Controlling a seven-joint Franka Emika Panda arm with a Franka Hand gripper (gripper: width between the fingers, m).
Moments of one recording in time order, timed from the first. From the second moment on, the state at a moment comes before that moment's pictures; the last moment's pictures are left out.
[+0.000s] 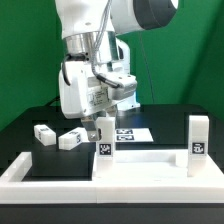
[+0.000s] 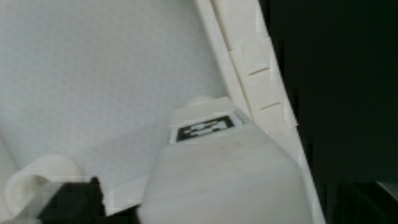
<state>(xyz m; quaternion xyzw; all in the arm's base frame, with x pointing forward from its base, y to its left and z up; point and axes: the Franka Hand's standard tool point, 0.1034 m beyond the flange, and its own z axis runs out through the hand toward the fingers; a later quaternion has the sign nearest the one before) 0.644 -0.063 0.101 -0.56 0.82 0.01 0.09</state>
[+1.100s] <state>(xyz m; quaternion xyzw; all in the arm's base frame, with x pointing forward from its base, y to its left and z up) 0.613 0.028 0.126 -0.60 0.79 0.05 0.09</state>
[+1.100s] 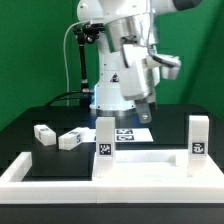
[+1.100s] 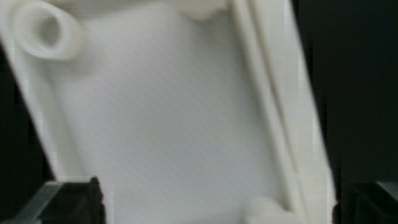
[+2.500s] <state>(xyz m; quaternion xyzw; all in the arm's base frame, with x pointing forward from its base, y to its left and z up) 0.530 0.033 0.034 -0.70 0.72 0.05 0.00</state>
